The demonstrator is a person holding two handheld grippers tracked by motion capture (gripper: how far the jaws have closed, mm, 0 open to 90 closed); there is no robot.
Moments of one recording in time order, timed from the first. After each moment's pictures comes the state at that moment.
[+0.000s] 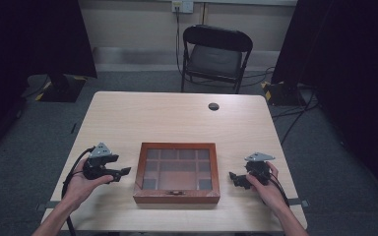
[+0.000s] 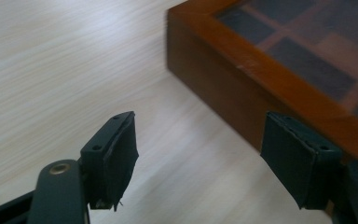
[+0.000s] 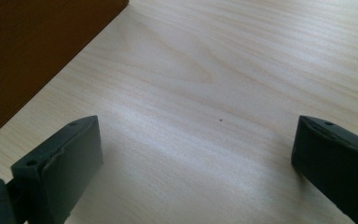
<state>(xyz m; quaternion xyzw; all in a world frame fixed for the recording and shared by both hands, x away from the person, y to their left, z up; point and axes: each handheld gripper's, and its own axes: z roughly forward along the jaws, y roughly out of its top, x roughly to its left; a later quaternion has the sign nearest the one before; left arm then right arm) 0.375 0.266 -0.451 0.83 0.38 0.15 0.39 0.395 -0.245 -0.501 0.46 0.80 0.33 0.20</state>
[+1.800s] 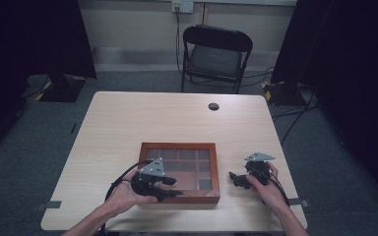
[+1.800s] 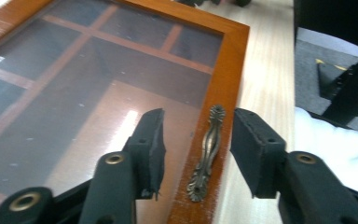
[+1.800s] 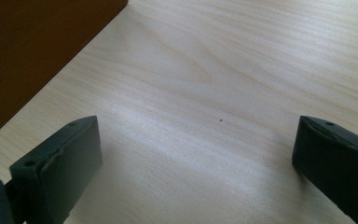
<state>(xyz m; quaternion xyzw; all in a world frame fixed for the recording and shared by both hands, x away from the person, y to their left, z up) 0.345 0.129 -0.436 0.88 0.17 0.00 0.44 0.396 -0.245 -0.501 0.46 0.80 0.33 0.20</state>
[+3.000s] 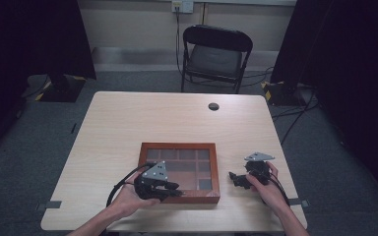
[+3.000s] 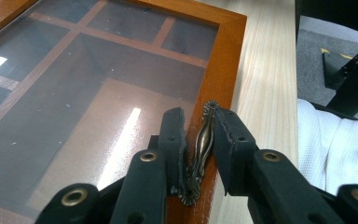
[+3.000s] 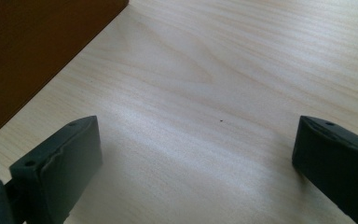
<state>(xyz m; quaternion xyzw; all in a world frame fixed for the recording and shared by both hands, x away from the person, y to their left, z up) 0.339 0.123 -0.439 0.89 0.15 0.01 0.42 0.396 -0.245 -0.501 0.46 0.80 0.33 0.20</state>
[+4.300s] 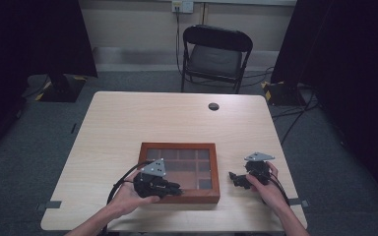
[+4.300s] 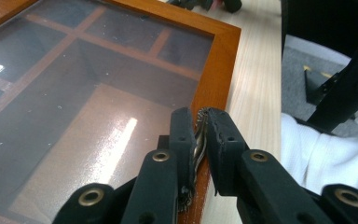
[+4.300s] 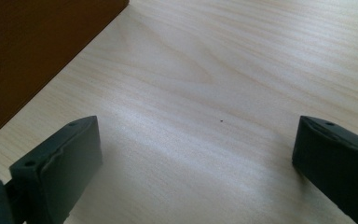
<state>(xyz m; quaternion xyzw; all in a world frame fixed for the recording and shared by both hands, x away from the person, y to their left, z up) 0.344 0.126 -0.433 0.88 0.18 -0.02 0.44 0.396 -0.245 -0.501 0.46 0.80 0.33 0.20</state>
